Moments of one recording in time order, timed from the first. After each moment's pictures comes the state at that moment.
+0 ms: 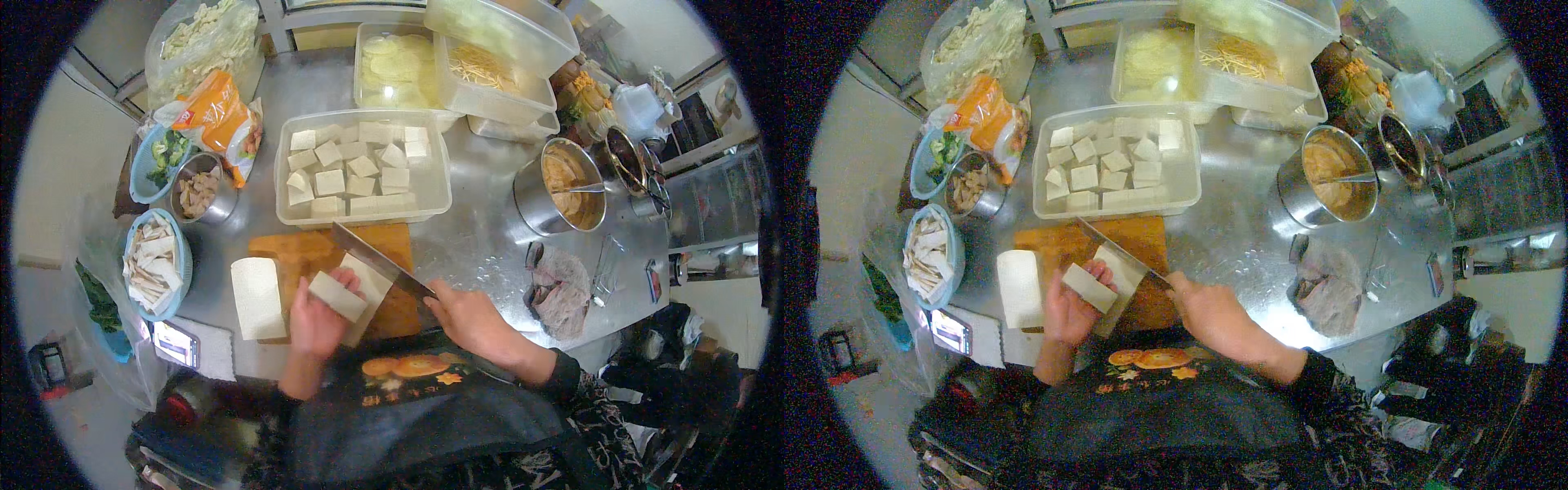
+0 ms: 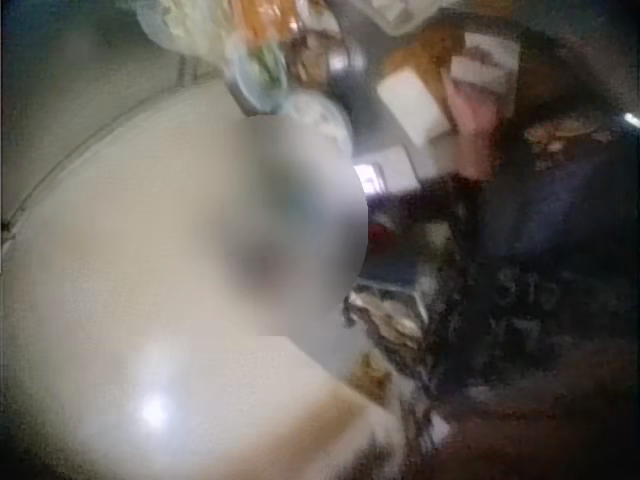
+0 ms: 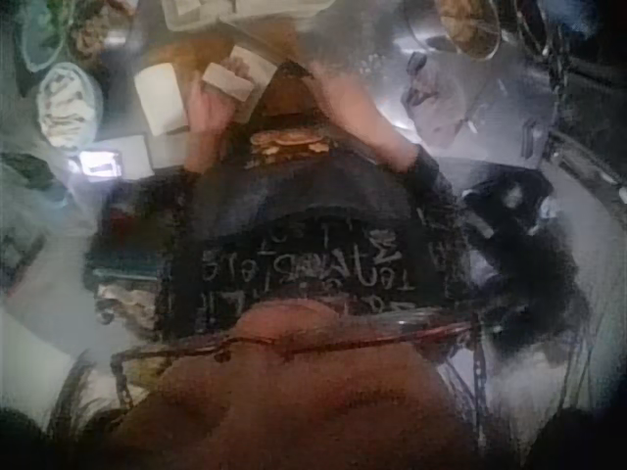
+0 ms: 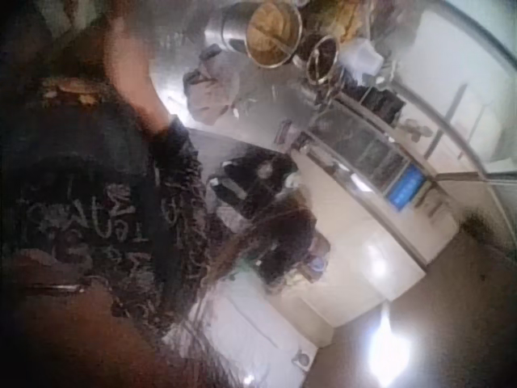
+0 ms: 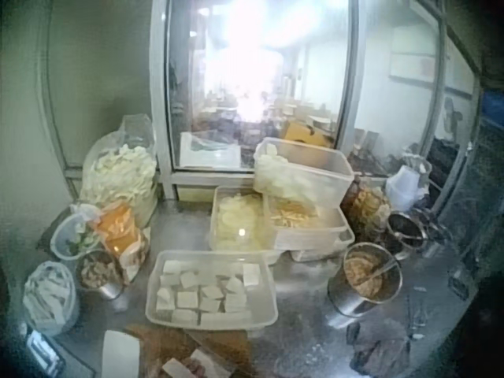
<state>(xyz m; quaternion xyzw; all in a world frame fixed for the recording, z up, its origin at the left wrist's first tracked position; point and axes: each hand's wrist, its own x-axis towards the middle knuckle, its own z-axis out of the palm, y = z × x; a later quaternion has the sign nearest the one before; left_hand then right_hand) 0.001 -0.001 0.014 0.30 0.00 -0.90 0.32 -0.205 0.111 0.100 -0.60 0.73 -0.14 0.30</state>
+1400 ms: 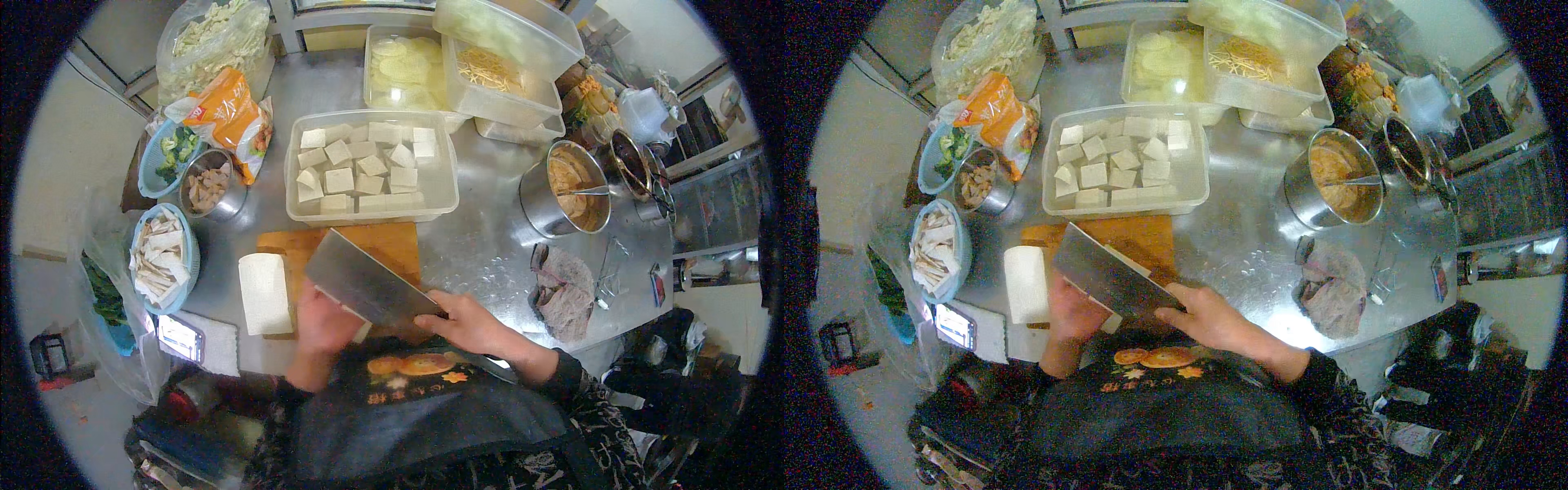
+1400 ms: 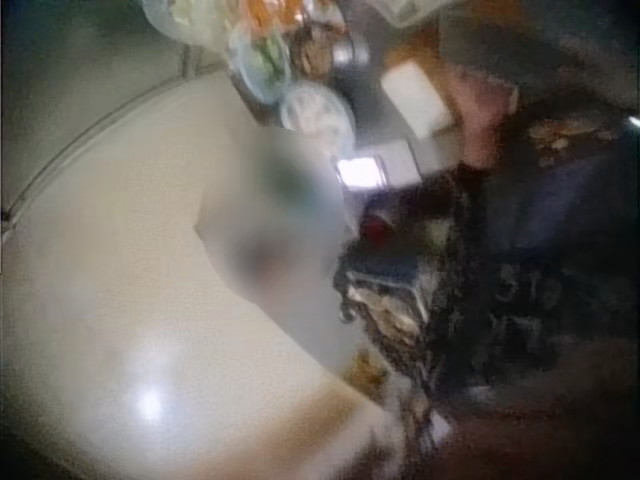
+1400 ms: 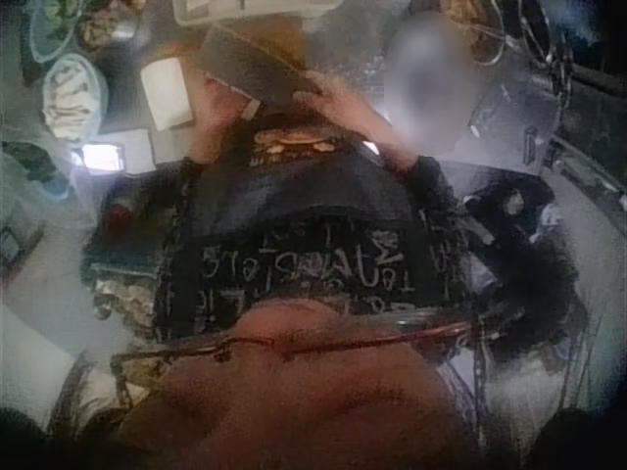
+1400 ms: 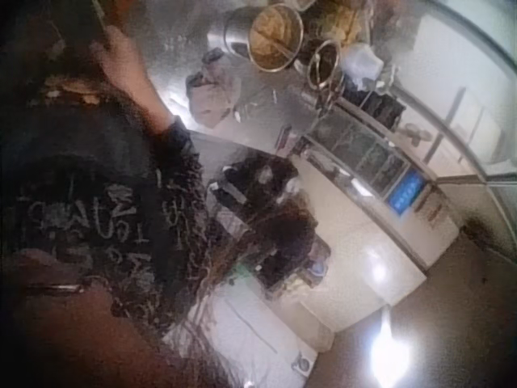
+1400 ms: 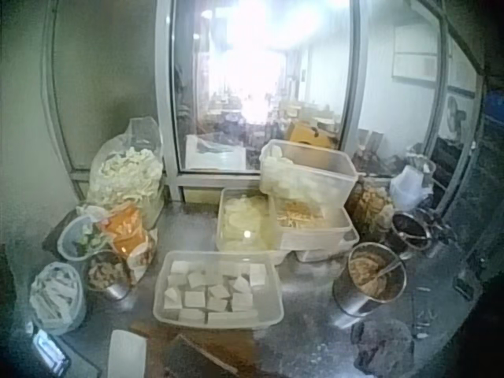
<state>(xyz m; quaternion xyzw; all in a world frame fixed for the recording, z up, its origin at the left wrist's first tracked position) -0.011 -0.004 0.038 0.18 -0.04 -0.94 0.29 -0.199 0.107 0.104 -0.51 0.65 -0.23 0.51</state>
